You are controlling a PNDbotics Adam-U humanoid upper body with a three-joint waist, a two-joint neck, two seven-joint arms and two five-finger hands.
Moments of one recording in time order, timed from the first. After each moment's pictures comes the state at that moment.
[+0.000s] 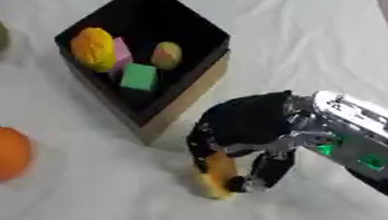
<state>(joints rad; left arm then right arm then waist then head) -0.20 0.42 0.11 -1.99 0.09 -0.30 0.28 -0.59 -0.85 0.57 -1.99 0.65 -0.30 0.52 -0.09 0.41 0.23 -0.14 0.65</state>
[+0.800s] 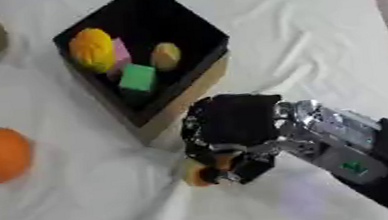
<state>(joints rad) -0.20 0.41 0.11 -1.99 0.09 -0.30 0.28 -0.60 -0.81 0.57 -1.97 0.62 -0.28 0.37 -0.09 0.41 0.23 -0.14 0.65</state>
